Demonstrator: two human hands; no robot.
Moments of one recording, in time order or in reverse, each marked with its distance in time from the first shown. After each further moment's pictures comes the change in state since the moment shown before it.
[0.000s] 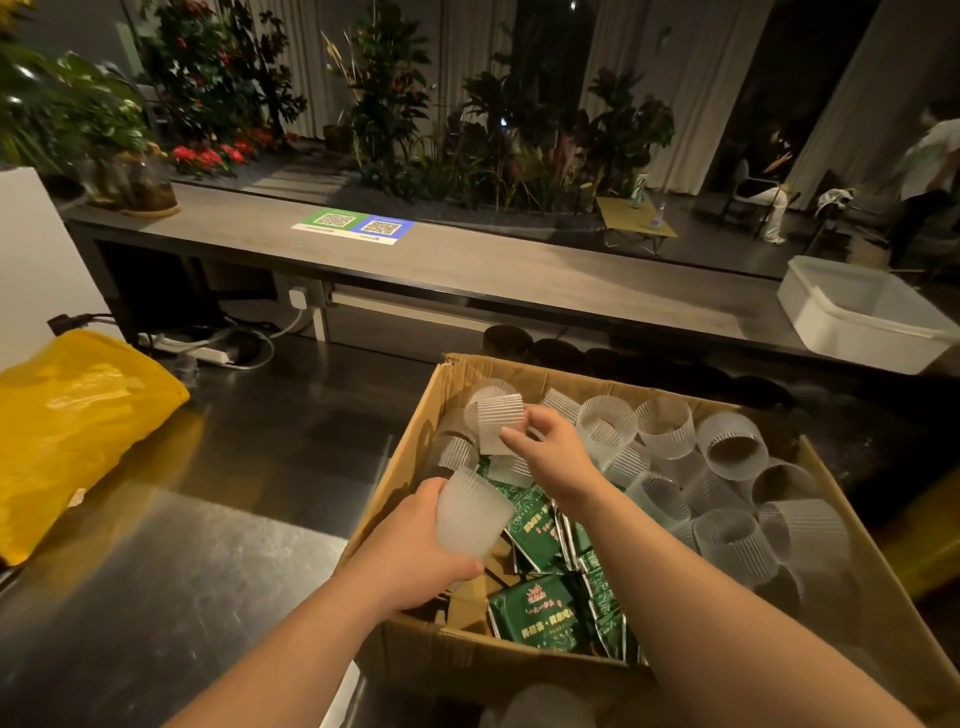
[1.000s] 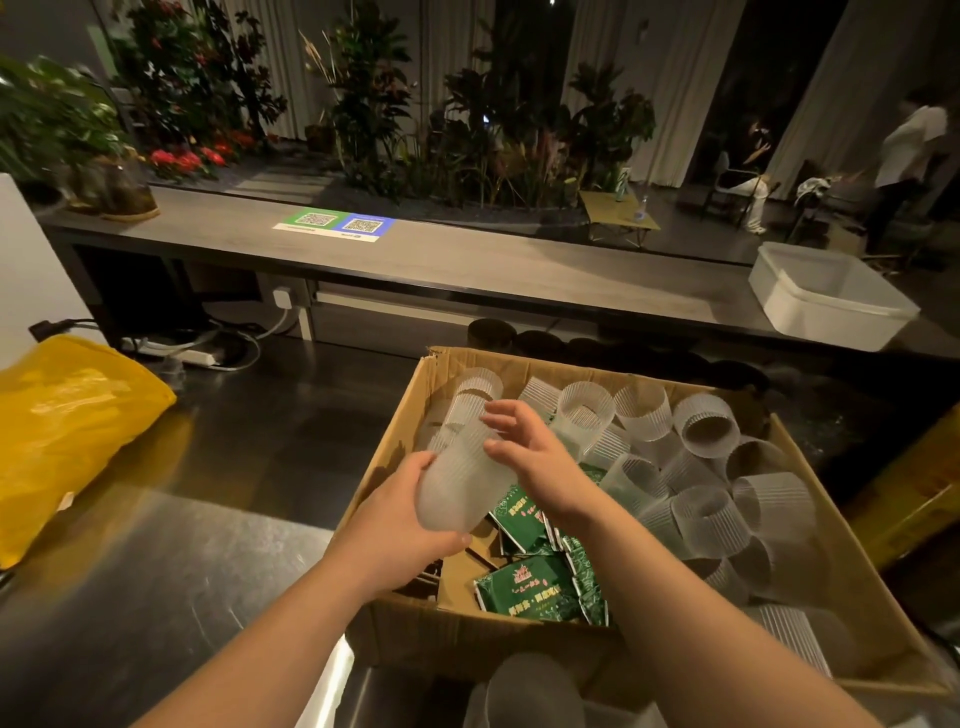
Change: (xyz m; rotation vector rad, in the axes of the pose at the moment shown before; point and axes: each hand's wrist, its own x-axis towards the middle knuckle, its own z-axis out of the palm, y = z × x) left_hand -0.011 0.007 -0.004 -0.005 0.088 0.065; right_hand -0.060 -0.035 -0.008 0.075 -0.157 0.001
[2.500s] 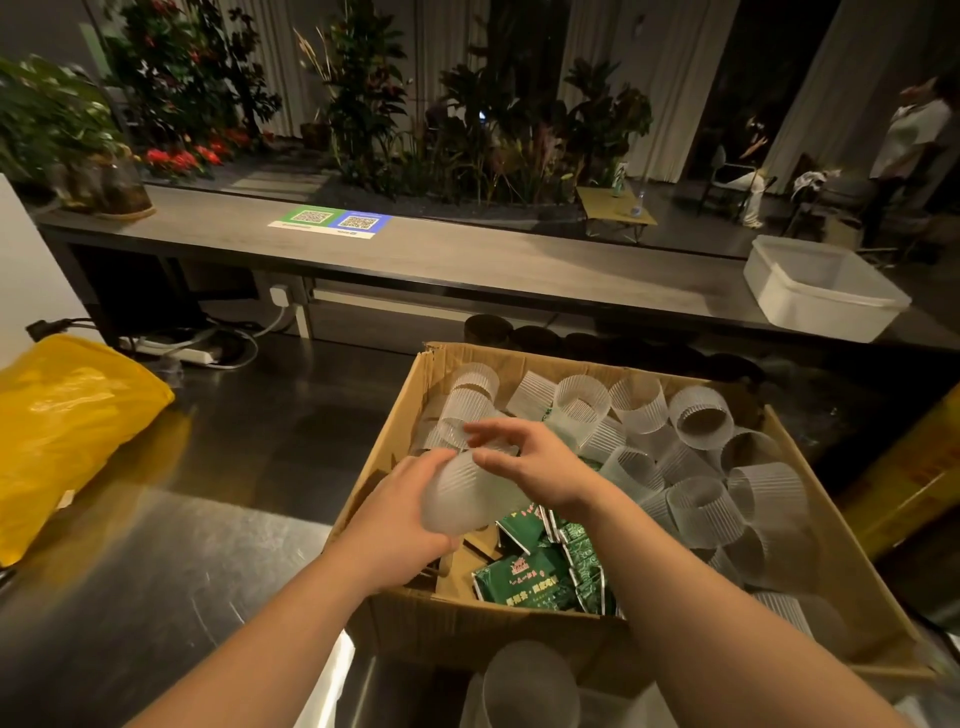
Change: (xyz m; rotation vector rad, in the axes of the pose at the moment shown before) left_hand 0.000 0.000 0.002 0.056 -0.021 0.084; right_hand 0.006 0.010 -0.011 -0.140 -0.104 -0.033
